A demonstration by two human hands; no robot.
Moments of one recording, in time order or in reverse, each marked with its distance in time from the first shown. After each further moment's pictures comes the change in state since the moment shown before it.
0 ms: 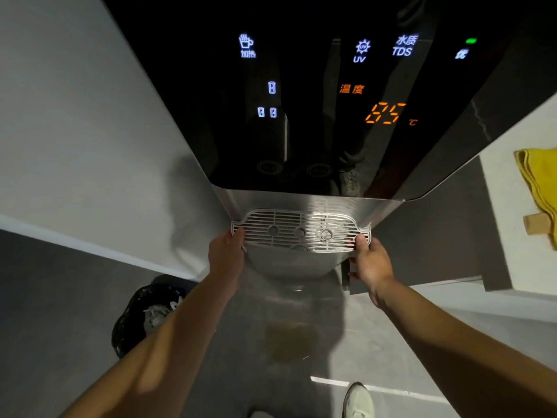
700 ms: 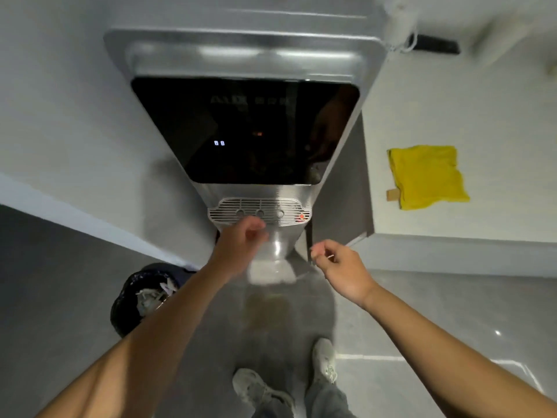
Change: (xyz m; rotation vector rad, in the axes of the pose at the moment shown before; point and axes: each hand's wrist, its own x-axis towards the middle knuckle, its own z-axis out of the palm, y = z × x) left_hand -0.185 0.100 -0.013 0.552 -0.442 0.457; right_hand -0.184 -0.051 -0.122 -0.348 -0.286 -0.265
